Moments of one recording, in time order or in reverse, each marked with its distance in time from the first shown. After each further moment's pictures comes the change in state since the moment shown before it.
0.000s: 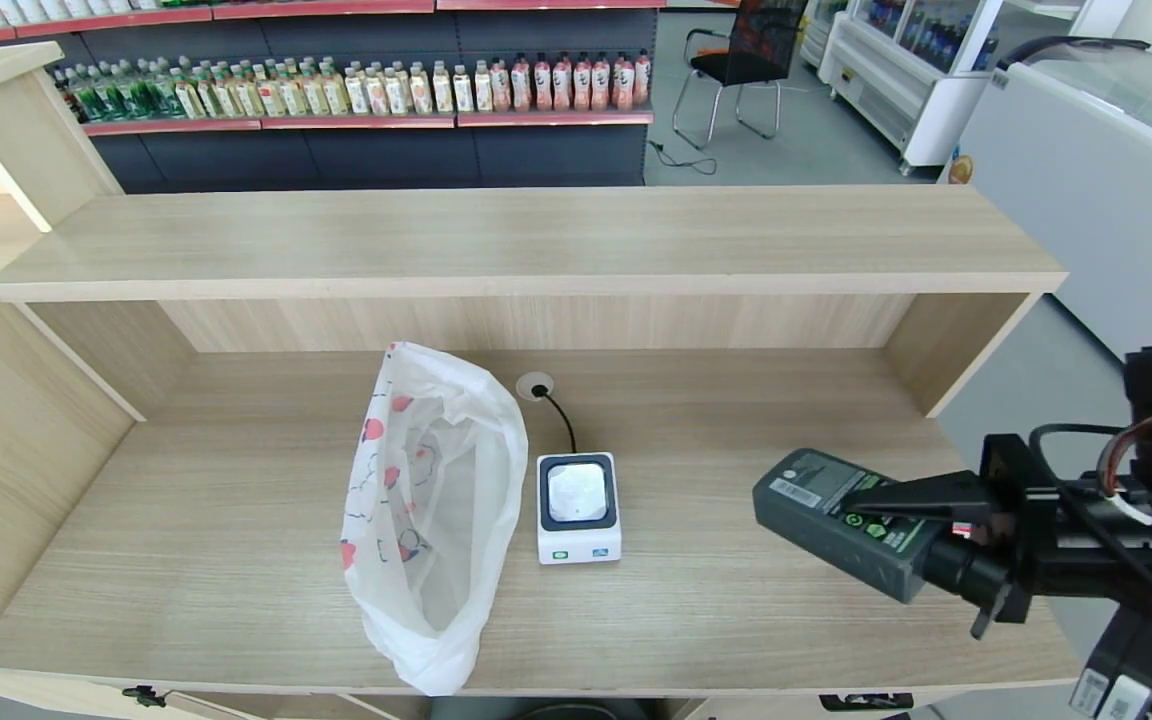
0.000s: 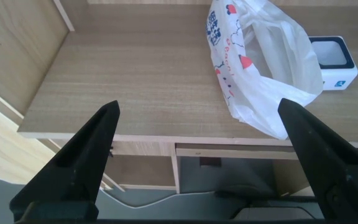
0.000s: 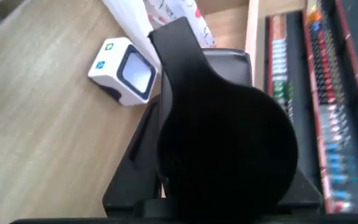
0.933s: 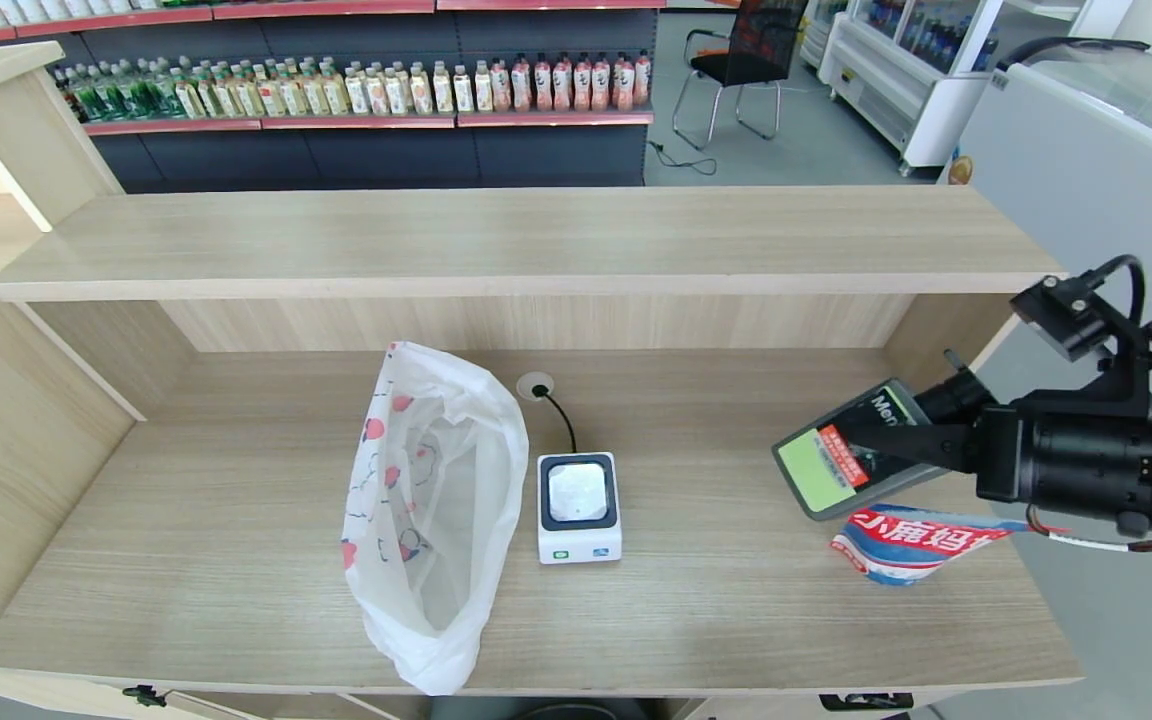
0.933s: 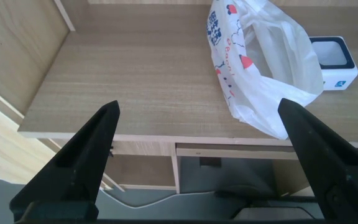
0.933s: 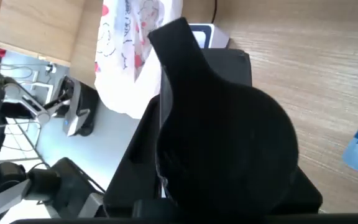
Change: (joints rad) left arm 0.000 0.000 0.000 0.000 0.000 0.000; right arm 0.117 -0.074 -0.110 0.017 -0.563 2.396
